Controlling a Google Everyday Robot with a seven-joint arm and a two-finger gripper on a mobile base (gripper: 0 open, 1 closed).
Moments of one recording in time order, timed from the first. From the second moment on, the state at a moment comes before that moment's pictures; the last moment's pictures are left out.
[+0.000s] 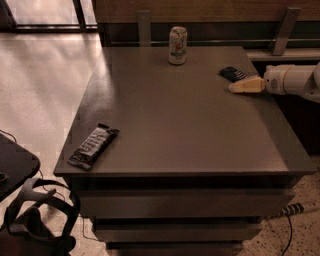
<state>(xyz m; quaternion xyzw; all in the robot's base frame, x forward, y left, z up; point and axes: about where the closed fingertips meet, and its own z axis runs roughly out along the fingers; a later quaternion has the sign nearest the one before) 0.769 -0.332 0.814 -0.24 0.81 0.14 0.52</state>
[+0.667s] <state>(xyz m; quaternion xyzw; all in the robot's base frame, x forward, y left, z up) 0.761 -0.334 0.834 -0.27 0.79 0.11 0.54</state>
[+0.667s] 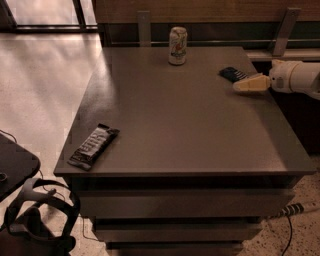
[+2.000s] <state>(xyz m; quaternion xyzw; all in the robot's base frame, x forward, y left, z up) 0.749 -0.305 0.810 -0.29 0.78 0.17 0.52</state>
